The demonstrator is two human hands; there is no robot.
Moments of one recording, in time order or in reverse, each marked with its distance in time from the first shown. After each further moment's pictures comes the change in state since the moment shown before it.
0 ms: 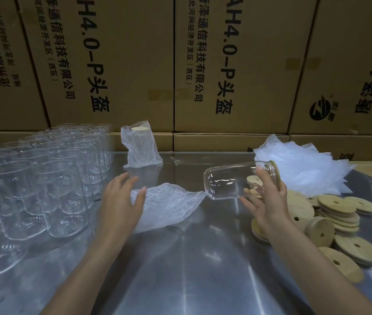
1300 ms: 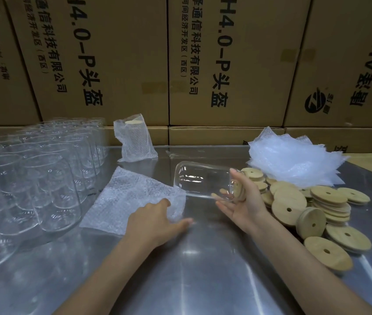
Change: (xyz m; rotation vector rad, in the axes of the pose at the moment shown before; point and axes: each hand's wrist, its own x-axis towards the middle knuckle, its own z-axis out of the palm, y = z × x) left_hand -0.032 0.048 0.033 0.345 -0.542 -0.013; right_hand -0.003 0.022 0.002 -0.064 -0.260 0.301
